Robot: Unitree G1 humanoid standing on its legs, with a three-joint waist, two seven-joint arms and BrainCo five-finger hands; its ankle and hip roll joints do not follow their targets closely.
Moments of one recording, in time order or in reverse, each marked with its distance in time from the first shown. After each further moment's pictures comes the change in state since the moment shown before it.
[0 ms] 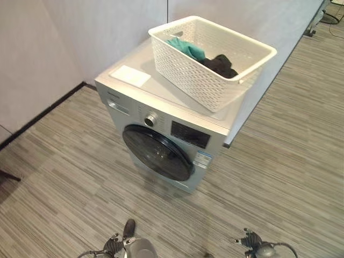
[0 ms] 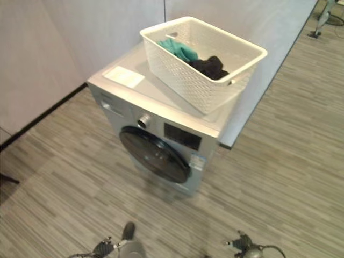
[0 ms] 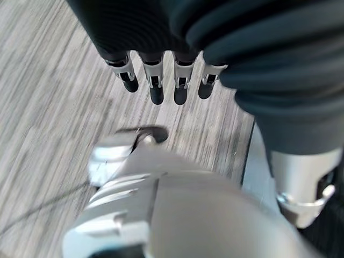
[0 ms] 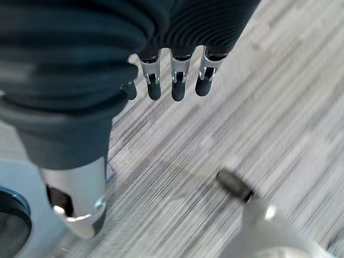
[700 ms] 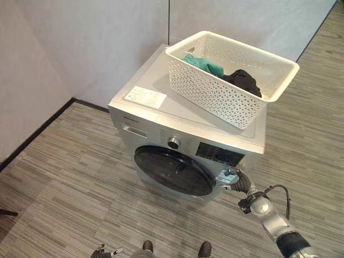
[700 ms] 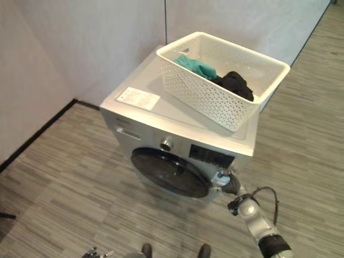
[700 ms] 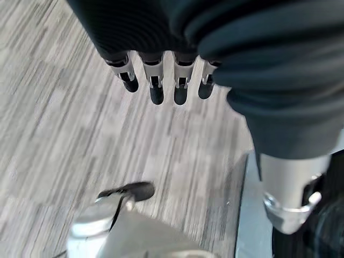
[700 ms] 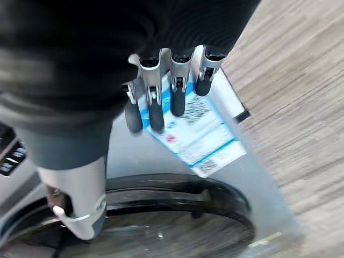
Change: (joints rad) left arm 0.122 0.047 0.137 -0.067 -0.004 0.008 0.000; right arm -0.091 -0.204 0.086 -0.697 -0.276 0.020 -0.053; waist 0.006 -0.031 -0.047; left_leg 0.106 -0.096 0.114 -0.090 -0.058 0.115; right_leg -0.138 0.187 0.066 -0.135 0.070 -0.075
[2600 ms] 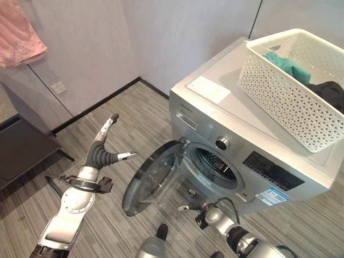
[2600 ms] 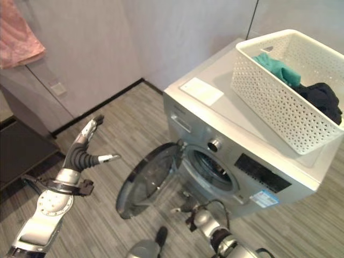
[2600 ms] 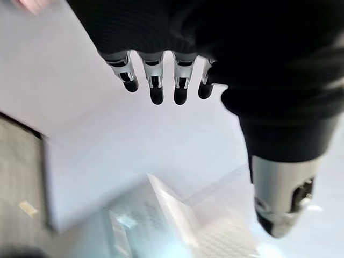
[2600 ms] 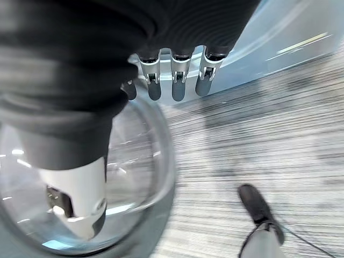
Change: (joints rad) left arm -0.102 0.351 0.030 -1.459 -0.136 -0.017 -0.024; right arm -0.198 0.388 0.294 0.561 0.211 0.018 0.050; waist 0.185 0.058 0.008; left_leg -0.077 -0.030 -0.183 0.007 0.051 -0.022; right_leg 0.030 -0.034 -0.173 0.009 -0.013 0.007
